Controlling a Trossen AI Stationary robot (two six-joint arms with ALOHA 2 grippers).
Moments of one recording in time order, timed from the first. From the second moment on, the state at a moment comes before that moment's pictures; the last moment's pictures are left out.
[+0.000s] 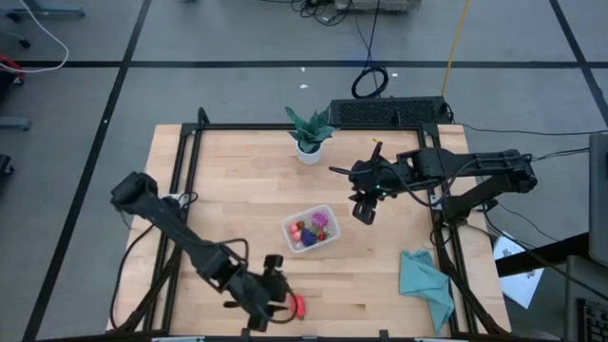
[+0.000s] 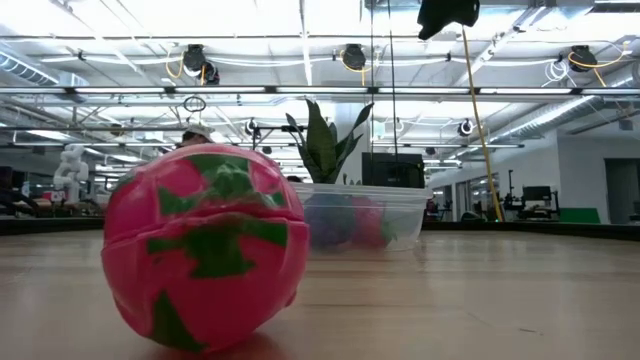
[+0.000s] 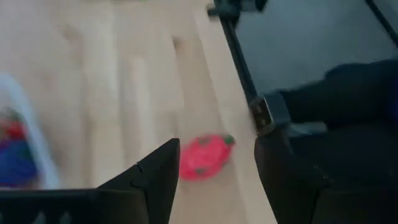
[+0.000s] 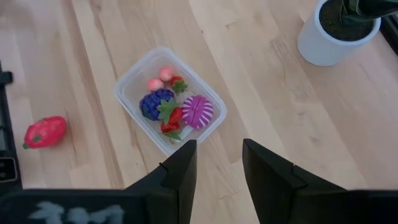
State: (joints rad) left arm -0.65 1.73 1.38 -0.44 -0.22 -0.37; right arm 0.09 1.39 1.49 -1.10 0.16 0.46
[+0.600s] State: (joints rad) left arm -0.64 1.83 1.38 -0.32 -0.07 -0.08; right arm 0.09 1.39 1.49 -1.09 0.15 0.46
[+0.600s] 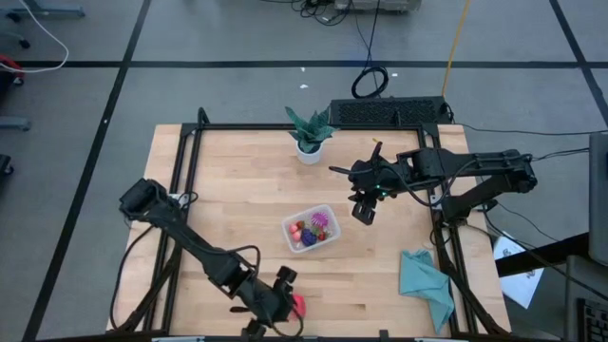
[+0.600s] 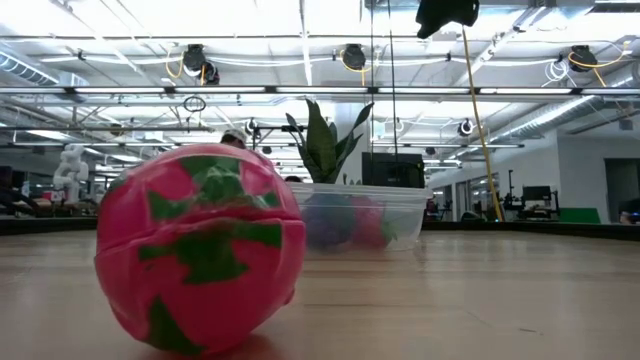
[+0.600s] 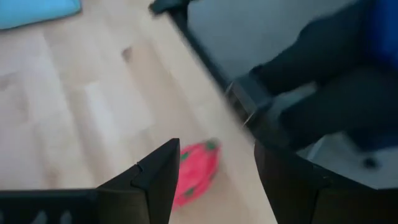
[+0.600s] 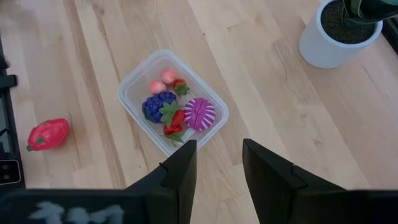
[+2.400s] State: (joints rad) left arm -0.57 2.02 1.38 -0.36 -0.05 0.13; right arm 0.09 1.39 1.49 -1.02 0.12 0.52
